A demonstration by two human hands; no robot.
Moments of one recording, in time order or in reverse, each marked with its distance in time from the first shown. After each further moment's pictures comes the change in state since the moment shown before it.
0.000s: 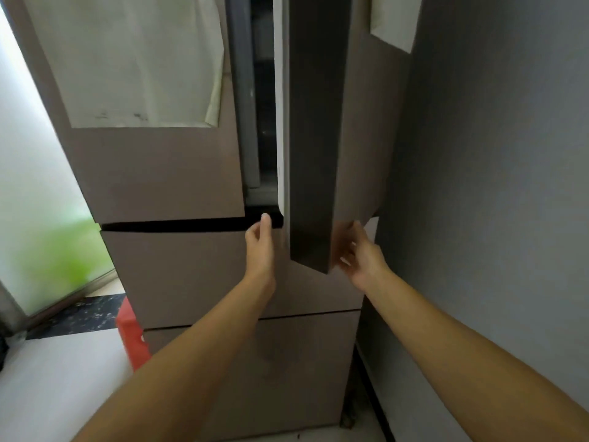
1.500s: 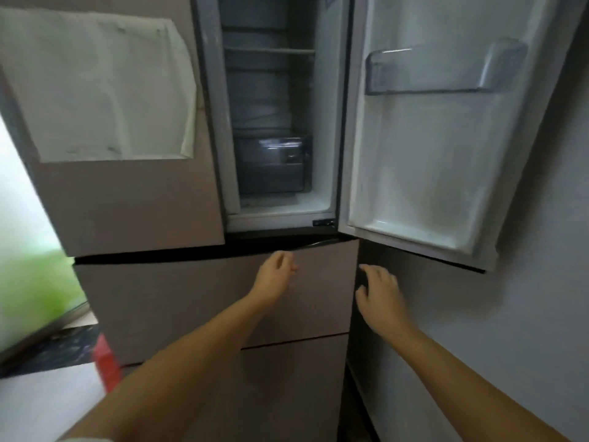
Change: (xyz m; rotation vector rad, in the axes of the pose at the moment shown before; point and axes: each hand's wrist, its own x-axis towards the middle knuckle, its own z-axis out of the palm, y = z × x) left_hand 0.032 -0.027 0.044 0.475 -0.309 0.094; right_hand -0.007 -0.004 -0.084 -1.464 0.227 -0.615
